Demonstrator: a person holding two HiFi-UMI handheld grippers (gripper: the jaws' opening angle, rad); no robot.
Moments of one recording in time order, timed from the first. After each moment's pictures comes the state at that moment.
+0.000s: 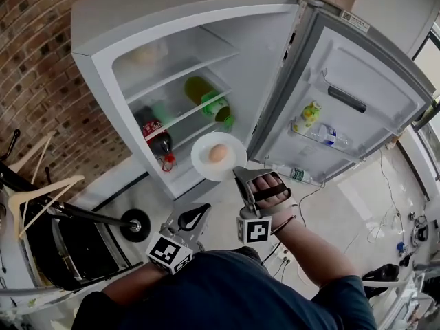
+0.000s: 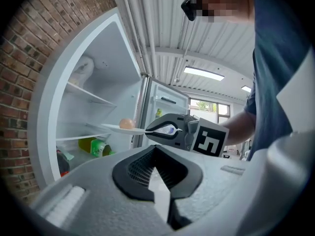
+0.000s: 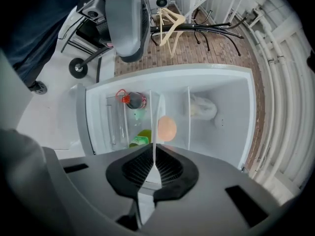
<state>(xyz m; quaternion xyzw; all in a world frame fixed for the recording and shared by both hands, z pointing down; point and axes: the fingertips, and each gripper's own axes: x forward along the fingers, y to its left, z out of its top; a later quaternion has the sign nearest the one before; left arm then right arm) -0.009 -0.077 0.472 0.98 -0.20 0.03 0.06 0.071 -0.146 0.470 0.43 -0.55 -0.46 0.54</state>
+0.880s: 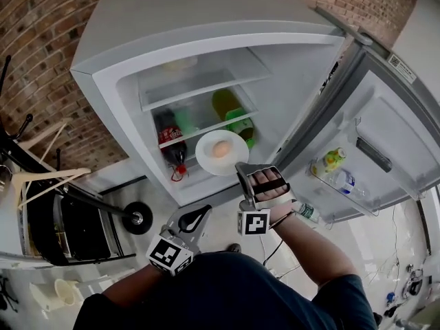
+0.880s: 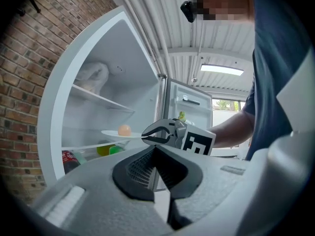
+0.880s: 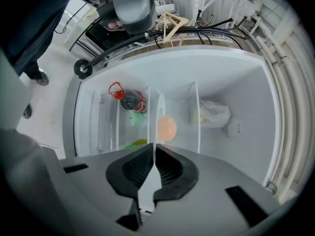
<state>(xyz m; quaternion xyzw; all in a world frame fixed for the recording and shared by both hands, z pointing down) 0.011 -0.142 0.461 0.95 -0.32 0.01 0.06 0.084 -0.253 0.482 0.37 -0.59 -0.51 0.51</state>
